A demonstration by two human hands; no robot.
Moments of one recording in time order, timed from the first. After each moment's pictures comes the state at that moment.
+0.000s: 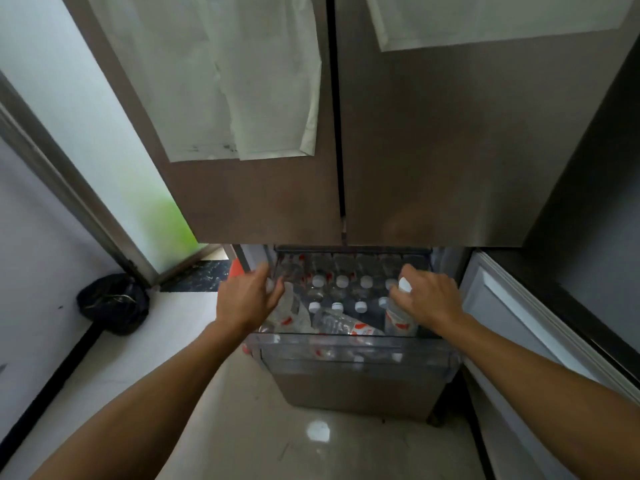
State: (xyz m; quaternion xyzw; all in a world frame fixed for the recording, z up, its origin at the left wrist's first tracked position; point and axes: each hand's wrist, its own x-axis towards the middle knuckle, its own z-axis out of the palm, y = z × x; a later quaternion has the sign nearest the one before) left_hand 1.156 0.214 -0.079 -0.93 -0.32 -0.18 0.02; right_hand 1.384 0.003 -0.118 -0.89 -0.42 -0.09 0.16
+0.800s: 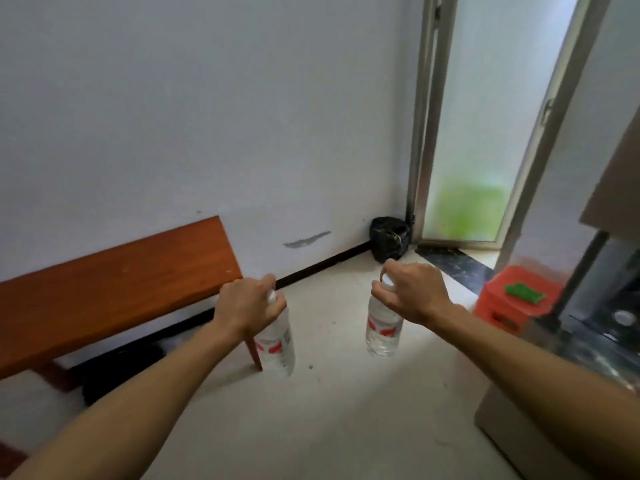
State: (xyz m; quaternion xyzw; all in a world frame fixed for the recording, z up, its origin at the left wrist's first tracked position) left_hand 0.580 0.022 -0.027 -0.69 -0.71 -0.11 0.12; right_hand 0.861 0.106 -0.046 -0.48 -0.84 -0.06 0.24
